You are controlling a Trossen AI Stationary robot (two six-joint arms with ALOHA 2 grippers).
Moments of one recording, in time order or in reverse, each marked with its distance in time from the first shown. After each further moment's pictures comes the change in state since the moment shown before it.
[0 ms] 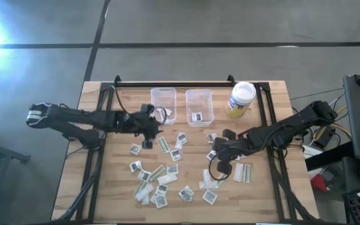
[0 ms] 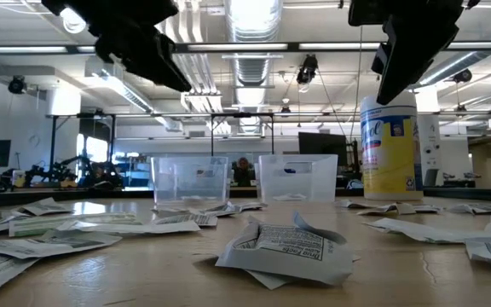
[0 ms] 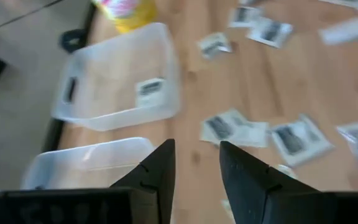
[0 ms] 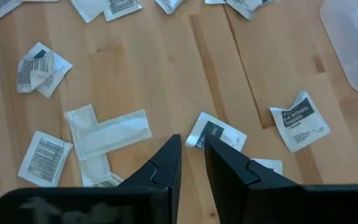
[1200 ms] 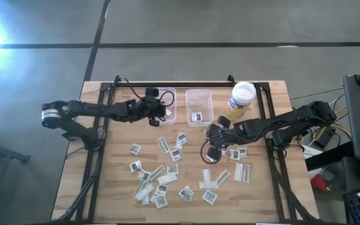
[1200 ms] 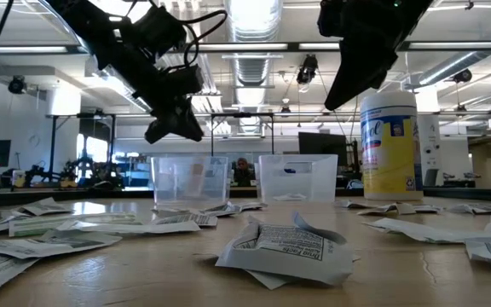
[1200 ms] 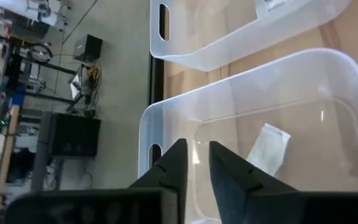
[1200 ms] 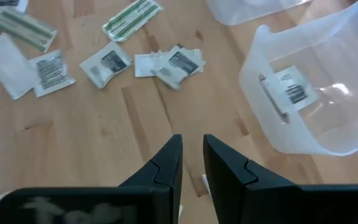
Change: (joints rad) left arm 0.333 0.221 -0.069 0.329 -0.177 0.474; right arm -0.156 0.010 -0.024 0.163 0.142 -0.143
